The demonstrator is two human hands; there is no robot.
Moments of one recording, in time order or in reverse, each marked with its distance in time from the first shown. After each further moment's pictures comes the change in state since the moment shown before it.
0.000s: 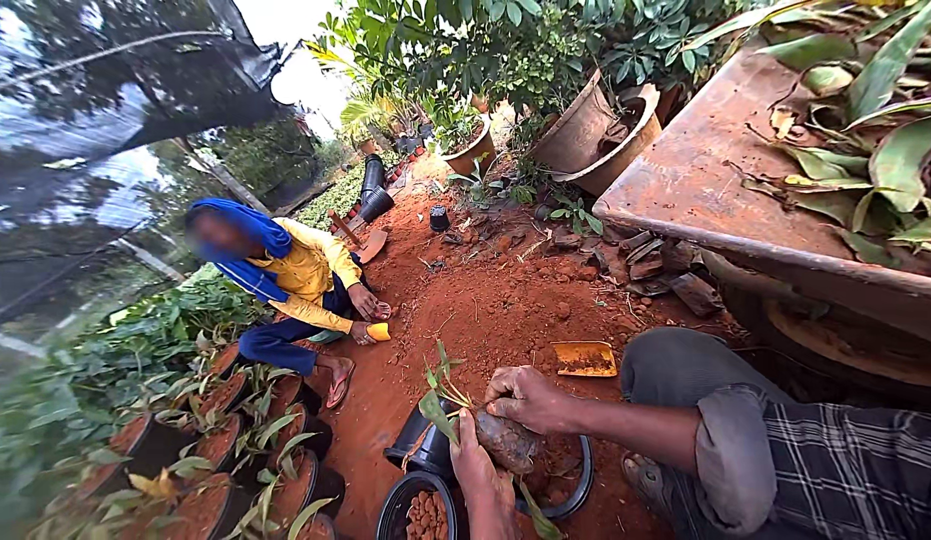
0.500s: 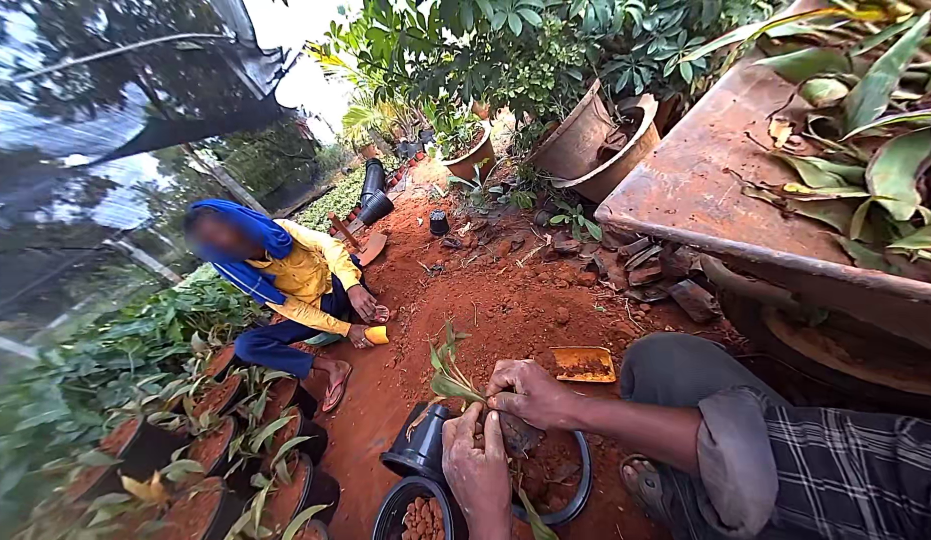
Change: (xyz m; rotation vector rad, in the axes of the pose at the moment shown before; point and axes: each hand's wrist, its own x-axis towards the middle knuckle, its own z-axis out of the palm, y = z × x) left_hand -0.002 0.005 -0.018 1.005 -0.059 0.947; right_hand 0.003 0.001 -0.008 -0.055 0.061 -0.055
